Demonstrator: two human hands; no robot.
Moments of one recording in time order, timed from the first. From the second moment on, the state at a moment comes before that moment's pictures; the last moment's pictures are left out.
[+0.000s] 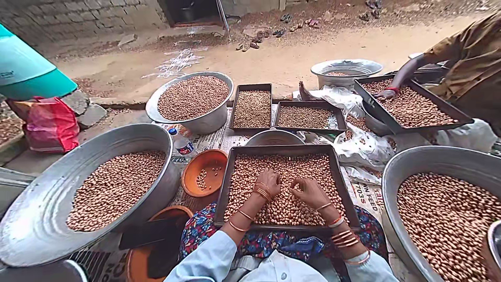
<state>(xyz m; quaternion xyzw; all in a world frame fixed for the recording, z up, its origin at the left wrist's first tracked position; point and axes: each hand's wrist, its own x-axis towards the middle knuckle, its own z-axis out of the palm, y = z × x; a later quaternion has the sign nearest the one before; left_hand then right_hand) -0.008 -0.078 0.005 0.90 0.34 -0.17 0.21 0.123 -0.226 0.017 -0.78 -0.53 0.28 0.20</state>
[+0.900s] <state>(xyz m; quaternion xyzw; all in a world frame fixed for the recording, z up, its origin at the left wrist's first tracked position) -0.026 -0.045 -0.004 0.80 0.35 0.08 0.49 0.120 -0.253 0.028 -0.81 -0.53 0.23 0.11</state>
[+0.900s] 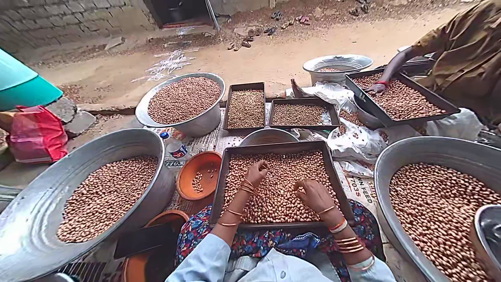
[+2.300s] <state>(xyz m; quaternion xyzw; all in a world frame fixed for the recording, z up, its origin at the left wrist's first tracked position) -0.051 -0.057 0.007 0.84 0.39 0.00 0.39 0.170 -0.264 0.013 -0.66 -0.34 0.34 0.57</state>
